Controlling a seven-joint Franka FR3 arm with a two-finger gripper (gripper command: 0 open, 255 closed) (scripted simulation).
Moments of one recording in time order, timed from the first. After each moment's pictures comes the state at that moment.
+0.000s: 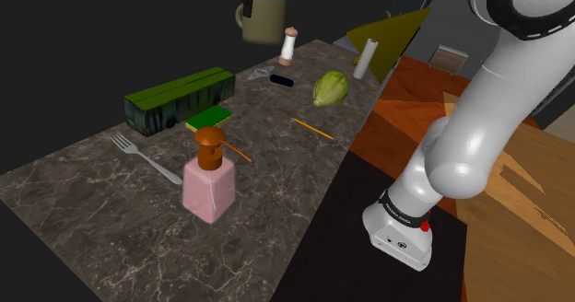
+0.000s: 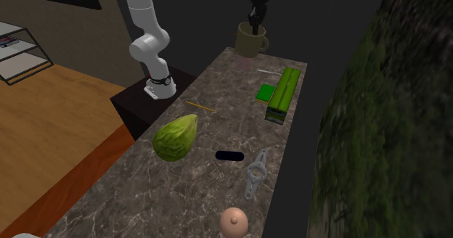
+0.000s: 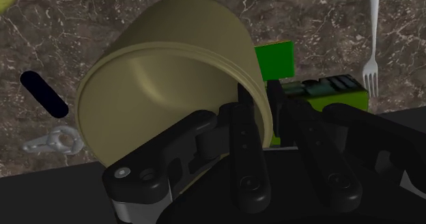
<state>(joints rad) 0.19 0.06 0.06 -1.46 0.05 1.51 0.20</state>
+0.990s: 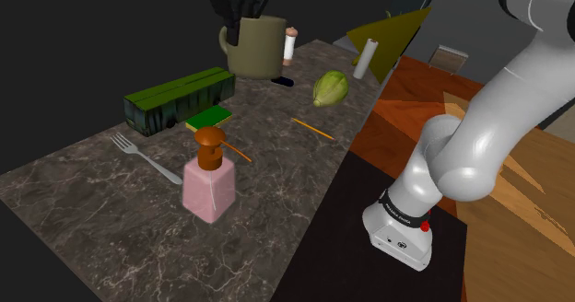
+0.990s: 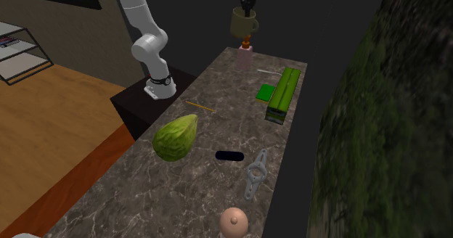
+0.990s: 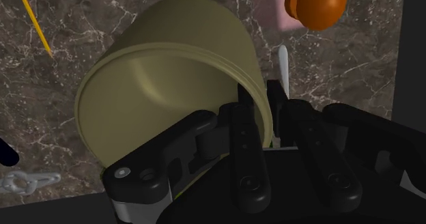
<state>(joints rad) 0.34 -0.12 0.23 -1.67 0.08 1.56 0.53</state>
